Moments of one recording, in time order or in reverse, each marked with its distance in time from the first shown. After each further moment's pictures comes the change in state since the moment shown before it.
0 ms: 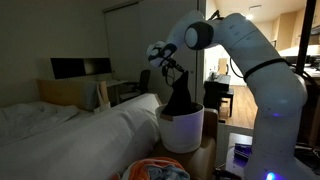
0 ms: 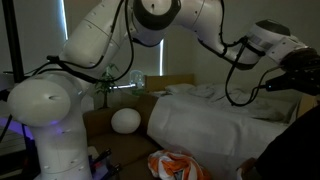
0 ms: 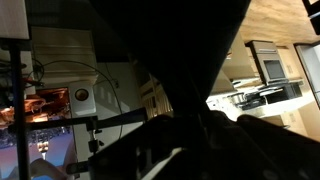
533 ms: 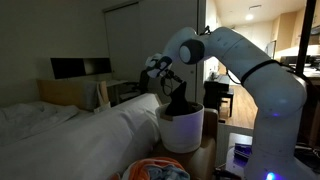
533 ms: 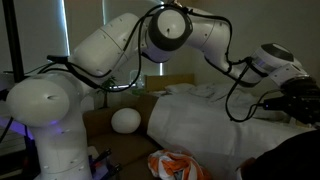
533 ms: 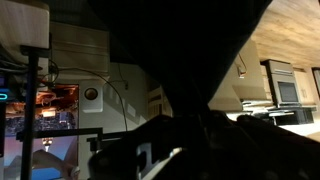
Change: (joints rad) arm -0.018 0.203 -0.013 0.144 0.116 -0.026 -0.073
